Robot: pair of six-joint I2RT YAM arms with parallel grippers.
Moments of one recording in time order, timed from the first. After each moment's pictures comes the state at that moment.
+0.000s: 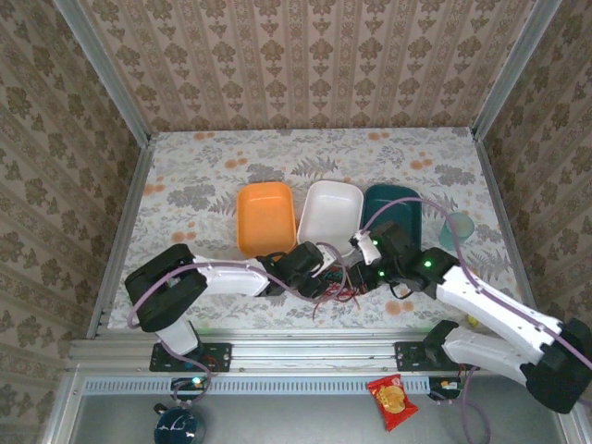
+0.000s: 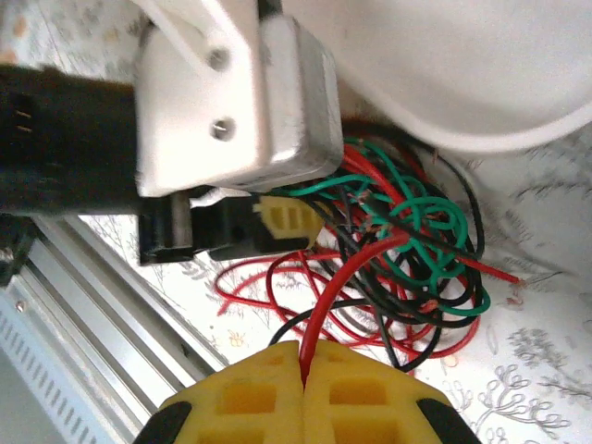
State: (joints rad) left arm -1.09 1.67 0.77 -0.03 -0.07 -0.09; right arm 0.66 0.96 0.70 -0.65 -0.24 0.33
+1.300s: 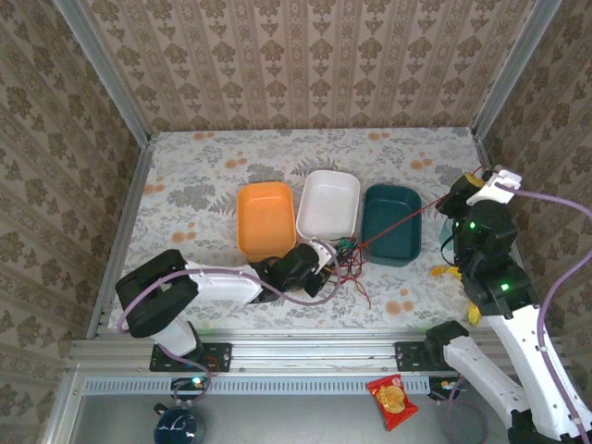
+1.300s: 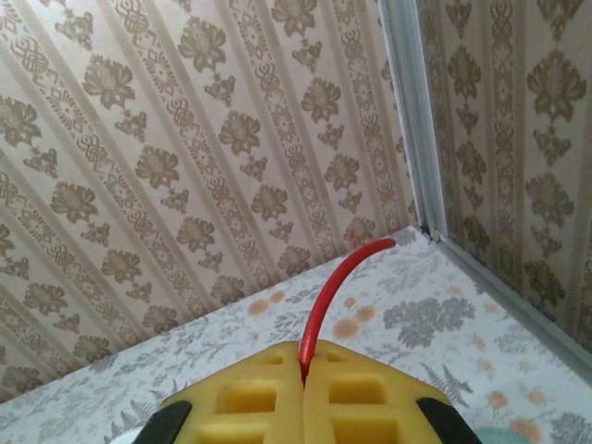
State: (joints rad) left arm -1.11 1.59 0.68 0.19 -0.07 -0.21; right arm 0.24 0.67 0.97 -0.39 0.56 0.35
